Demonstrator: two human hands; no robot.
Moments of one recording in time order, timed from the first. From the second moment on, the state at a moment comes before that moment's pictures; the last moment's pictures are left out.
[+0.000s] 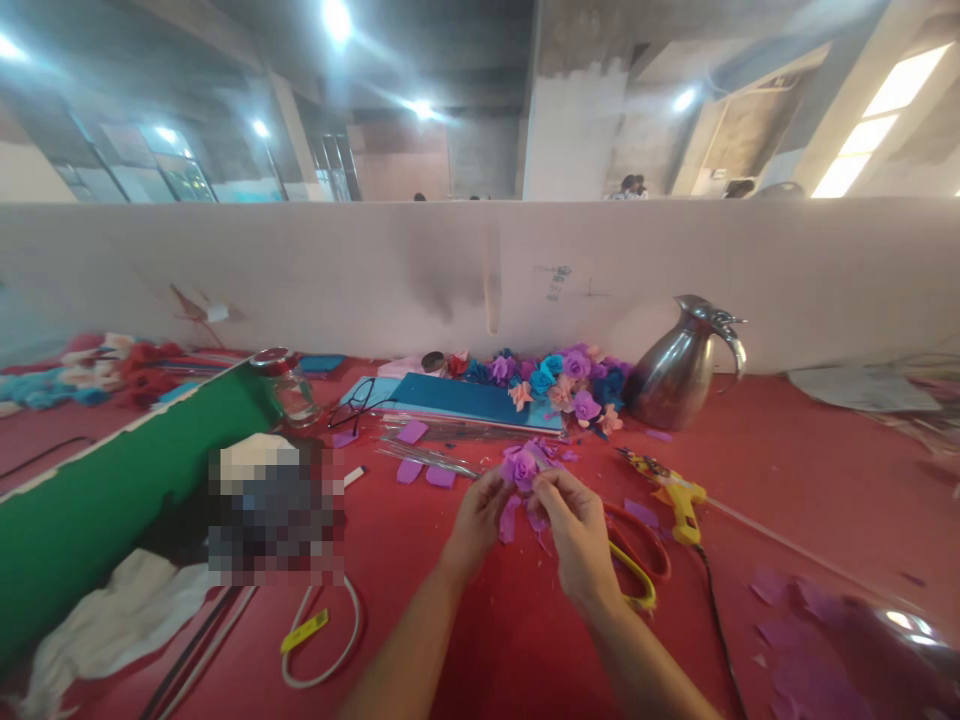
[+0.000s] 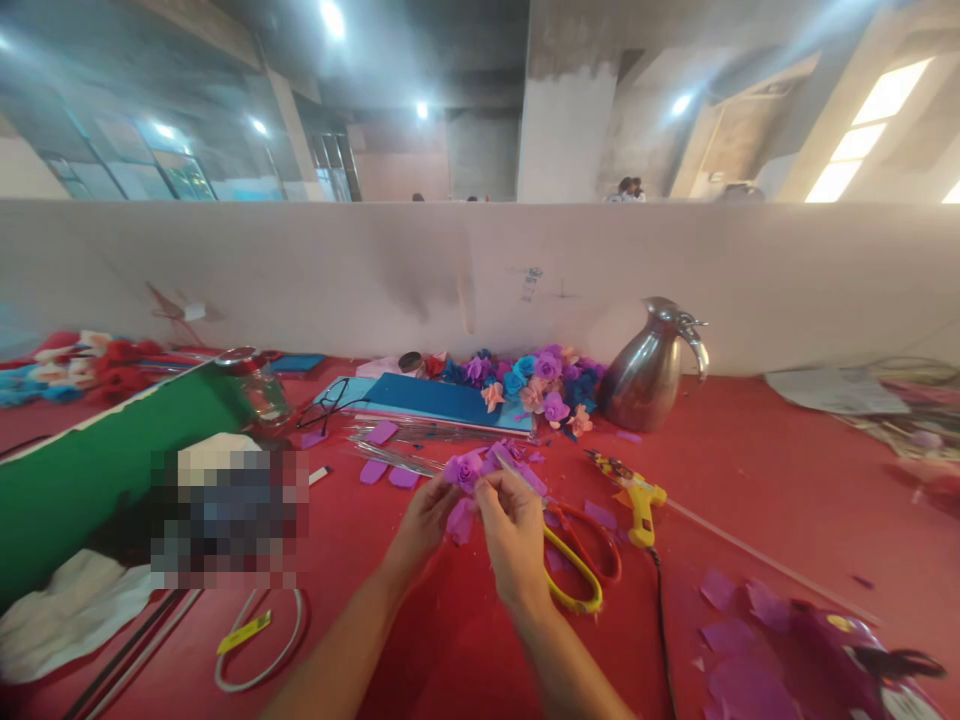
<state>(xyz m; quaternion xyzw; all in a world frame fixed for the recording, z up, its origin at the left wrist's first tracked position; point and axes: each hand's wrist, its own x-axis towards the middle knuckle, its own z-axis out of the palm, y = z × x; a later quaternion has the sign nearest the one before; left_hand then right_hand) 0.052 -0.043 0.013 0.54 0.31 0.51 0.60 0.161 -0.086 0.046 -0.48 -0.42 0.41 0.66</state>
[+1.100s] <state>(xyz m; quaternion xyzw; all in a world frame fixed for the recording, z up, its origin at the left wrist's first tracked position) 0.045 -0.043 0.021 0.49 0.30 0.53 0.62 0.162 -0.083 0.046 -0.44 -0.36 0.48 0.67</state>
